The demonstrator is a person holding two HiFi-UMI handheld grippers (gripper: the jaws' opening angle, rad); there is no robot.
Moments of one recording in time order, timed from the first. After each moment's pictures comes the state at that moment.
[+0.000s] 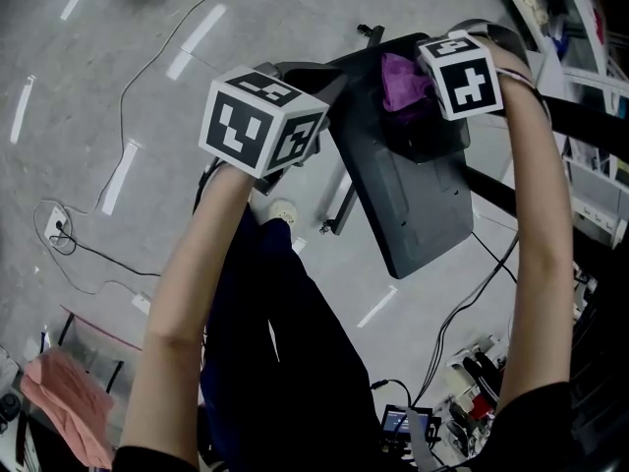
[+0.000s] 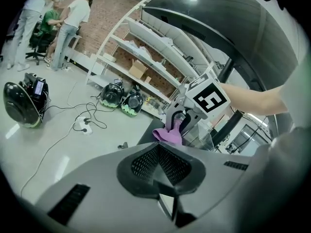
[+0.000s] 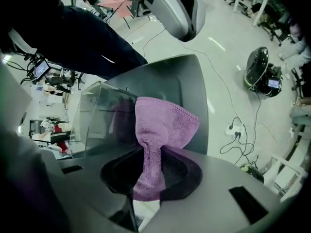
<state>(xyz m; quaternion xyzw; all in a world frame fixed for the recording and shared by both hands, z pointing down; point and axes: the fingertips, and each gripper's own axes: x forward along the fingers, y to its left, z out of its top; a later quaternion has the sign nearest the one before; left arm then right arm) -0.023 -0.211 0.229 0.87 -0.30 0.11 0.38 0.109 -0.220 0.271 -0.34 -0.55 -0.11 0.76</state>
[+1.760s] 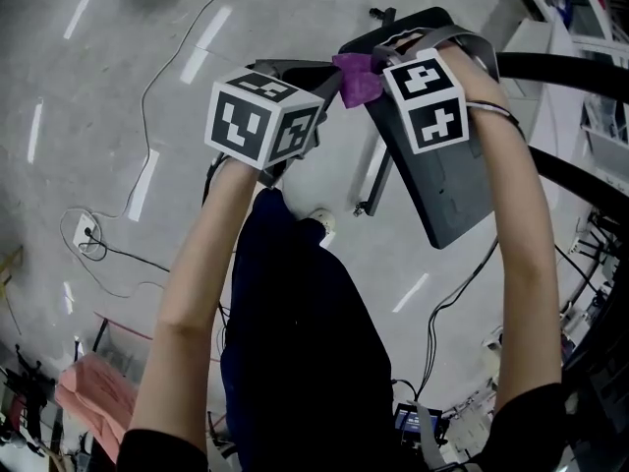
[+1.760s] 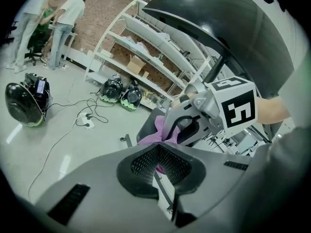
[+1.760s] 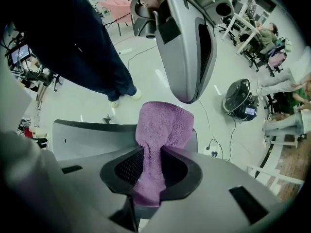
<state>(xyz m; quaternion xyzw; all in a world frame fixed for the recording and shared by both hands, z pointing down) -0.070 -0.164 0.242 0.87 -0.28 0.14 0.38 -0.008 -0.147 0.287 -0.26 -0.63 -0.21 0.70</state>
